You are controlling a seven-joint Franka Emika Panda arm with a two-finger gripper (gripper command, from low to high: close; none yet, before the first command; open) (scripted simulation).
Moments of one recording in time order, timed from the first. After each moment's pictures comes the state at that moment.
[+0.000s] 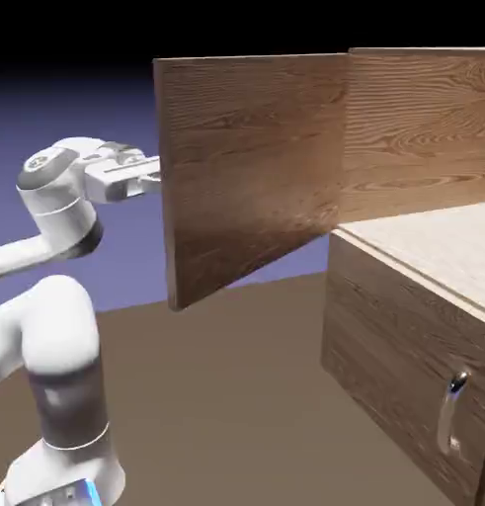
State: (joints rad) arm -0.04 -1.71 0.71 -2.92 -0.72 1.90 2.03
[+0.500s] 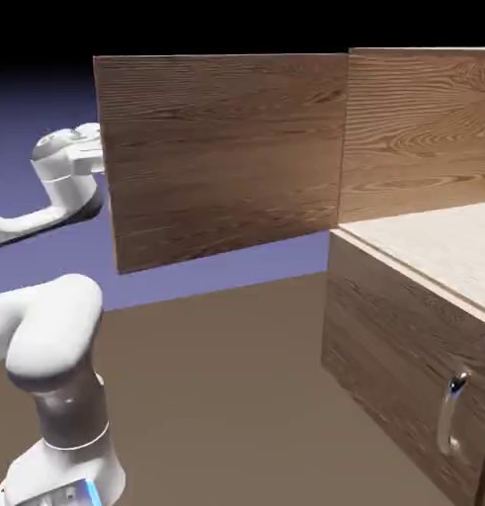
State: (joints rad) arm -0.41 -1.56 1.08 -2.39 -0.44 1.39 2.03
